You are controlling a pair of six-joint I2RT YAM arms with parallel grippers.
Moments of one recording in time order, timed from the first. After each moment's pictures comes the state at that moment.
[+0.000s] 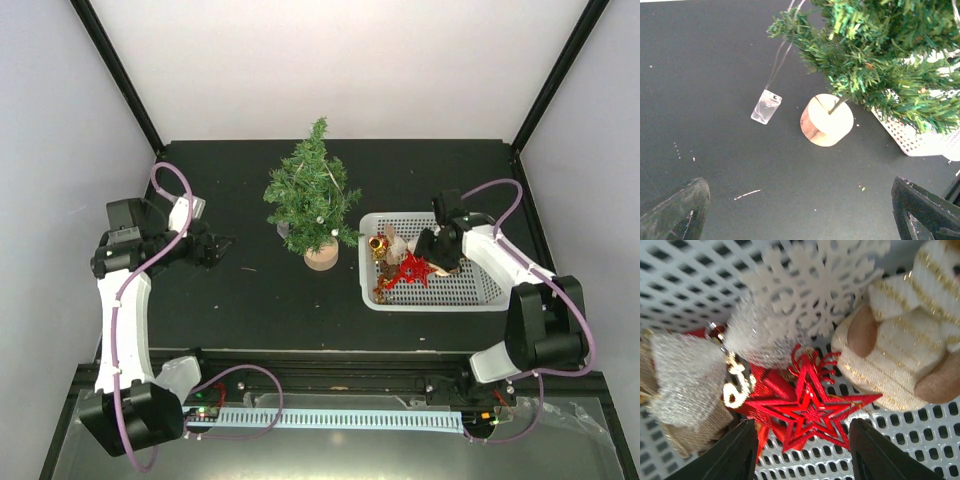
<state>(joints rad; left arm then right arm) 0.31 1.00 1.02 -0.91 0.87 0.41 0.21 1.48 1.00 -0.74 -0.06 0.59</state>
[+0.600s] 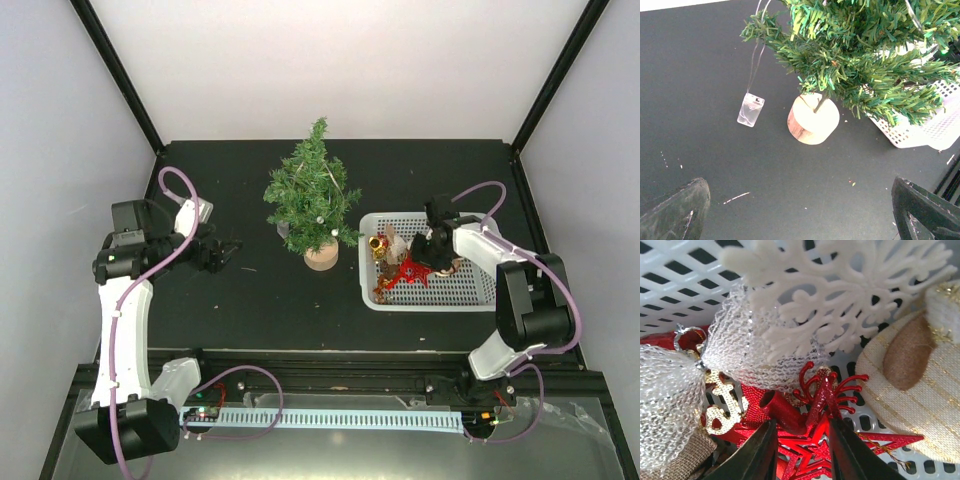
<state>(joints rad) 0.23 0.95 1.04 -0.95 0.85 0.42 0.22 1.60 0.95 -0.64 -0.10 0.53</state>
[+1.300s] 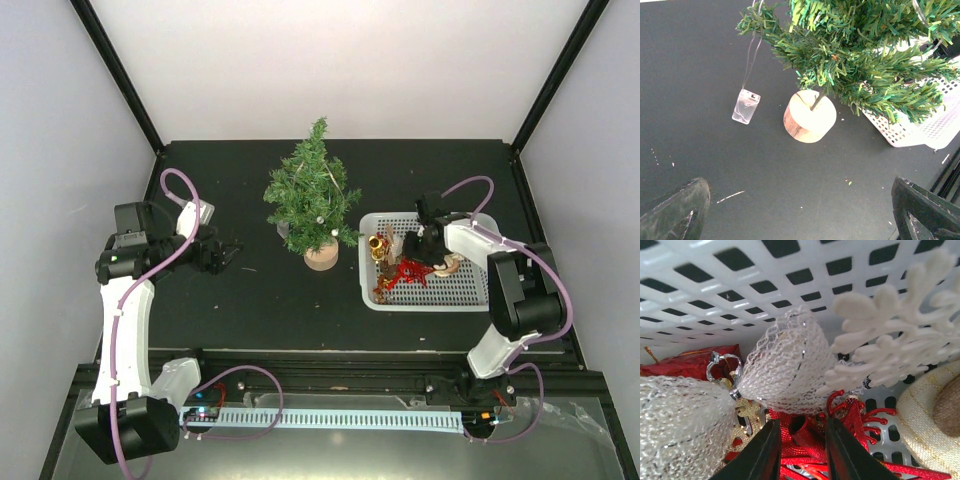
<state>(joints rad) 0.22 0.96 1.00 -0.93 0.86 0.41 0.26 1.68 0.99 -0.58 -0.10 0.49</state>
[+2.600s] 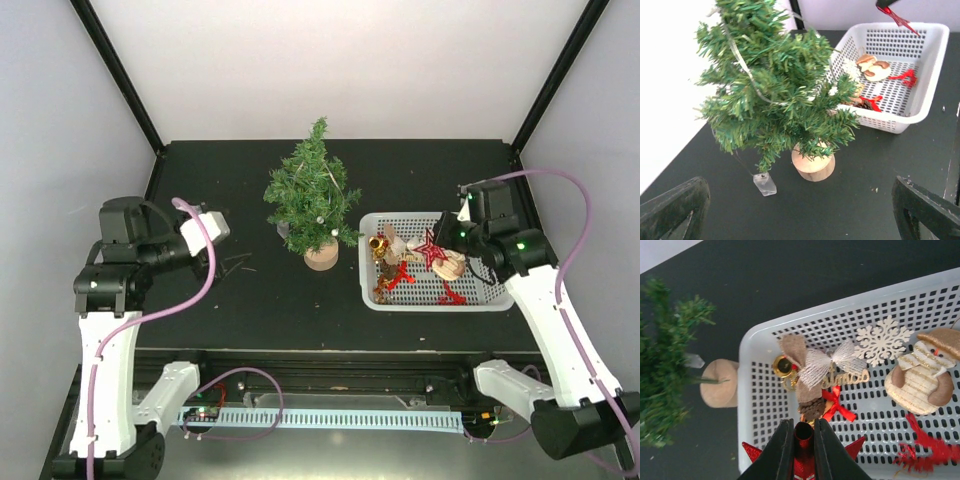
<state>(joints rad) 0.05 0.84 1.24 -1.03 0.86 0.75 0.27 1.06 1.16 -0.93 -0.07 0.52</state>
